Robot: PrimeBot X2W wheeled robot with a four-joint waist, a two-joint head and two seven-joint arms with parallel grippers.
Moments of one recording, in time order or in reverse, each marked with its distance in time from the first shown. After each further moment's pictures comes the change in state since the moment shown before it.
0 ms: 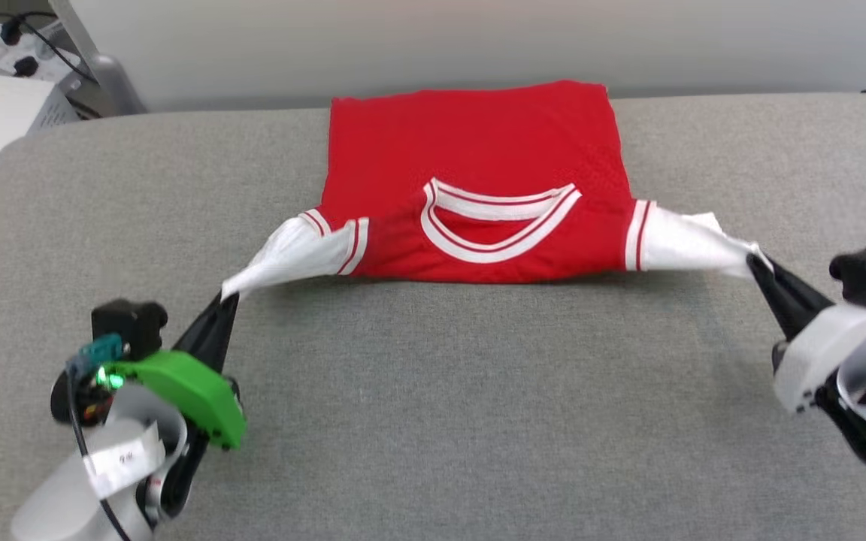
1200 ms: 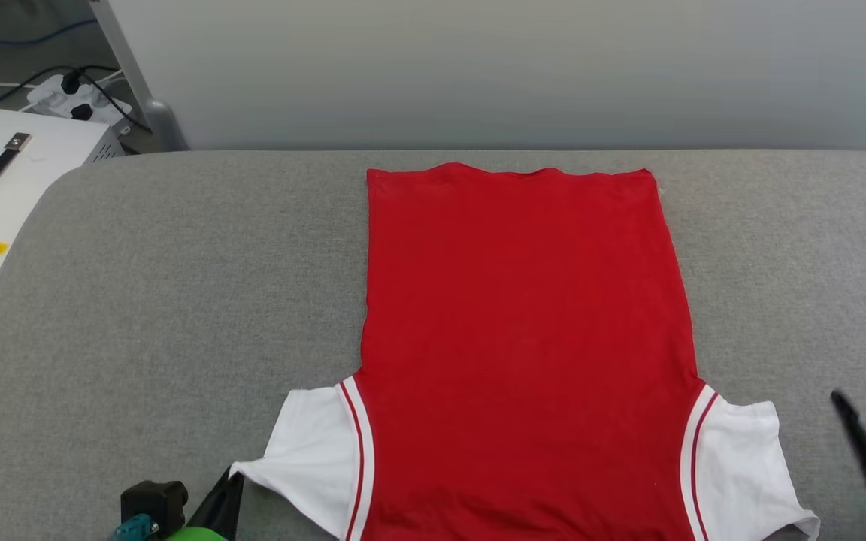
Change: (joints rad) left arm 0.470 -0.089 0.182 -0.097 0.177 0.074 0.000; right arm 0.636 -0.008 -0.530 -0.349 -0.092 0.000 0.123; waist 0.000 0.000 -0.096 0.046
